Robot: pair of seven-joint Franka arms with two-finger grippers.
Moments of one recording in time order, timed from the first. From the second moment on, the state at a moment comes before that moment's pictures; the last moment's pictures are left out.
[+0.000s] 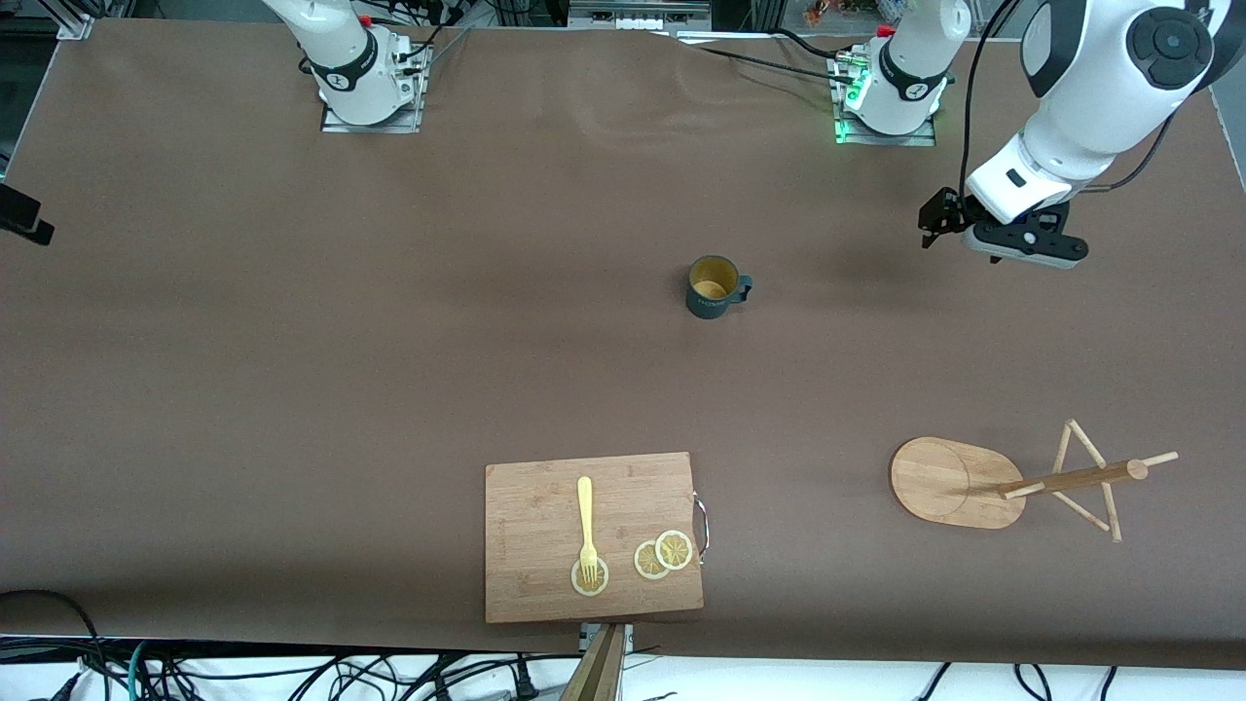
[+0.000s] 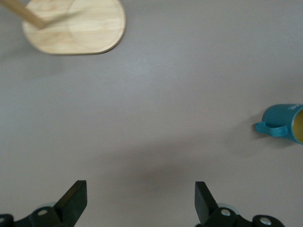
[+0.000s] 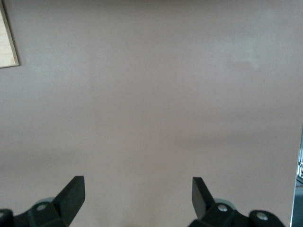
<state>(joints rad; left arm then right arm) 0.13 -0.24 -0.24 -2.34 -0.12 2.13 0.21 -0.13 0.15 0.03 -1.26 -0.08 1.36 -0.03</state>
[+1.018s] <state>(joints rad) 0.26 0.04 -0.24 -2.44 -0.86 2.32 1.56 -0.13 0.06 0.03 -1.44 -0.05 1.38 -0.07</state>
